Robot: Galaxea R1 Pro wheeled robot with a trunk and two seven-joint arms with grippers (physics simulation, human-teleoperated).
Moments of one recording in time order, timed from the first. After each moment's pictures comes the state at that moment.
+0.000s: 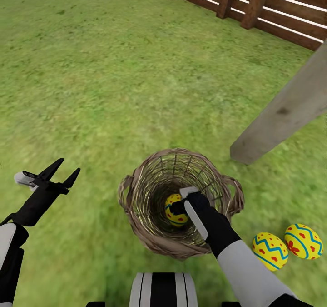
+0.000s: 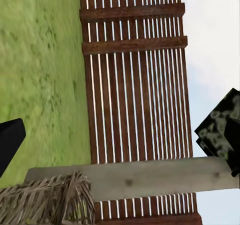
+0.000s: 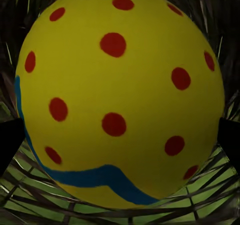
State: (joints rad) left arm -0.40 0.19 0.42 -1.43 1.40 0.82 -0.59; right arm -0.75 0.13 0.37 -0.98 -0.30 0.94 -0.24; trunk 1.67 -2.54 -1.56
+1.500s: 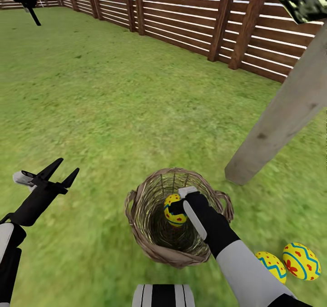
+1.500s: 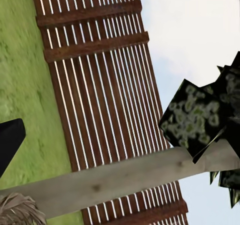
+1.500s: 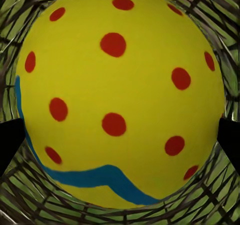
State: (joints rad) left arm -0.40 0.20 0.42 -1.43 1.40 0.82 -0.59; right arm -0.75 0.14 0.38 -0.98 -0.30 0.94 -0.24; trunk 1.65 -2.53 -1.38
